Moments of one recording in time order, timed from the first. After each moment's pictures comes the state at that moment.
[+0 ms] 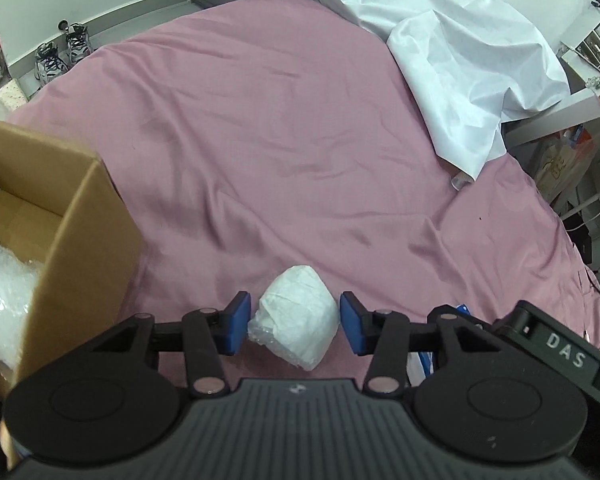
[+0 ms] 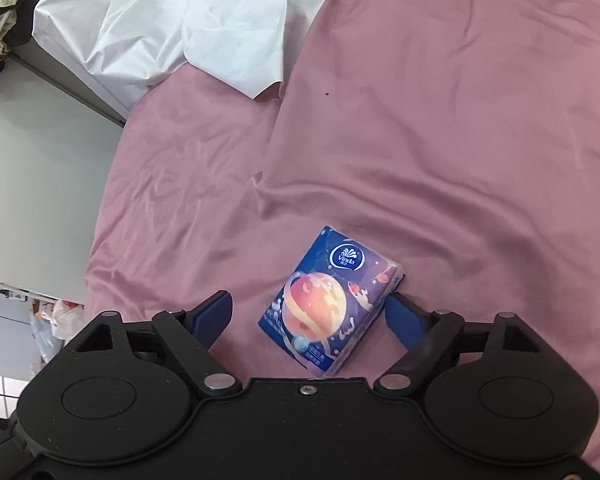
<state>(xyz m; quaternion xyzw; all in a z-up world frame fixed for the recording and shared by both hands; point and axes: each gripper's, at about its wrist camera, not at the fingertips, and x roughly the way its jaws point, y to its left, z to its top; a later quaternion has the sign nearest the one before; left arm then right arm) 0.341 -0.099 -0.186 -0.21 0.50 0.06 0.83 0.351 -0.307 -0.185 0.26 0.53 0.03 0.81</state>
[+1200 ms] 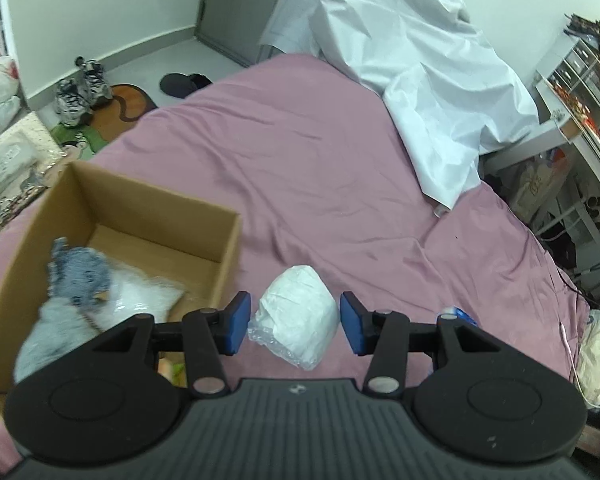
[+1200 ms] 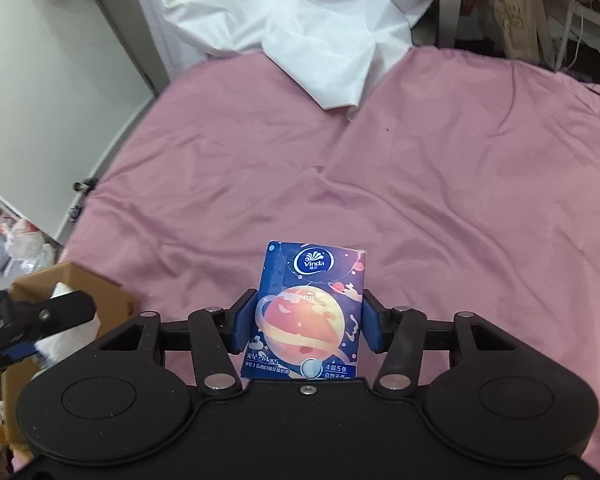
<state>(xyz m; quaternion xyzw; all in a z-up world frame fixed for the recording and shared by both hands) 0.273 -0.051 -0.101 -0.20 0.47 0.06 0.86 0.302 -0.255 -0.125 0.09 0.49 0.06 0.86</state>
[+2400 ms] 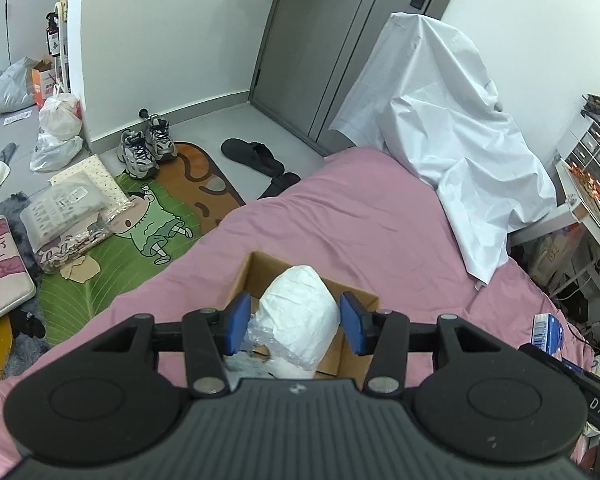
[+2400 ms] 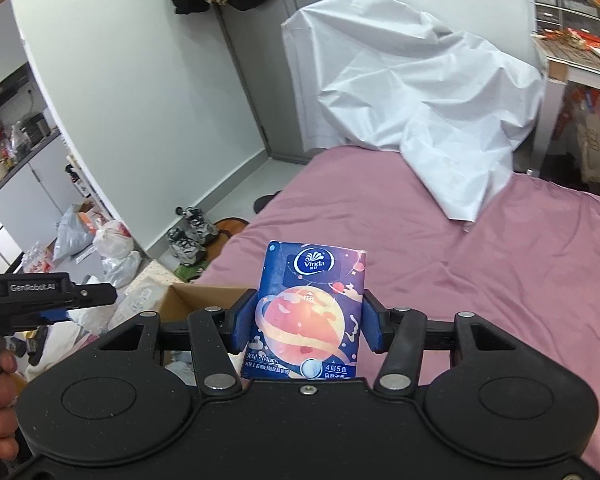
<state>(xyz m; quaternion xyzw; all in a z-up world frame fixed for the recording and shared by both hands) 0.199 0.069 -0.024 -0.20 0.39 0.12 0.89 0.242 -0.192 -0.016 0.05 0.38 0.20 0.90</state>
